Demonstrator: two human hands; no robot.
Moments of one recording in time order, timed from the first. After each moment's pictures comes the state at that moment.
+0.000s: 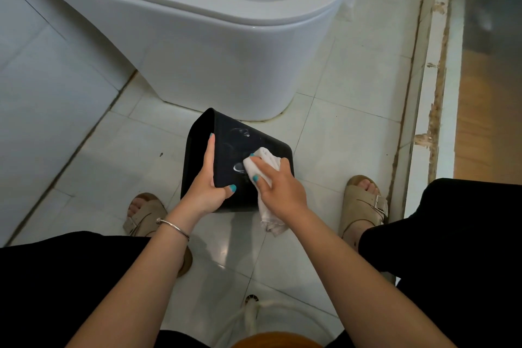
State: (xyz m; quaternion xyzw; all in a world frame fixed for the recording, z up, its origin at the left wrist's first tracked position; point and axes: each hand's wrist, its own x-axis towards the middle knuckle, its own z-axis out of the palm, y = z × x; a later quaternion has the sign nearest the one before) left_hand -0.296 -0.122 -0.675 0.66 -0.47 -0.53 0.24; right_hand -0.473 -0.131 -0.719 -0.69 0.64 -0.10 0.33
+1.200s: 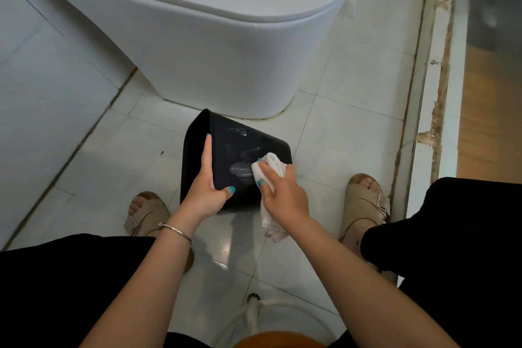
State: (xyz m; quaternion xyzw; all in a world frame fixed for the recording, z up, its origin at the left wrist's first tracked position) left_hand -0.296 -0.114 -0.680 0.66 -0.47 -0.52 0.26; right_hand -0.473 -0.117 -0.726 -0.67 0.66 -0.06 0.32
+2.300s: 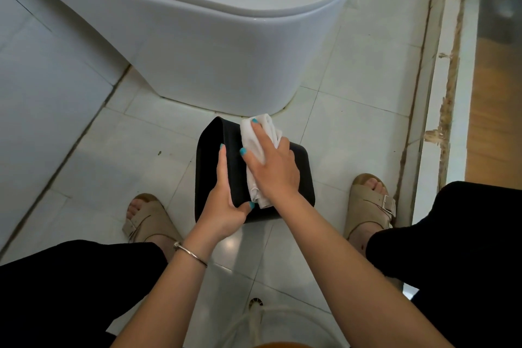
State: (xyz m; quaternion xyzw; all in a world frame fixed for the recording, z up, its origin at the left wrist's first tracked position) left_hand -0.317 -0.105 -0.690 0.66 -0.50 -0.52 0.23; right_hand -0.443 -0.172 -0.712 -0.64 0.68 -0.17 0.30
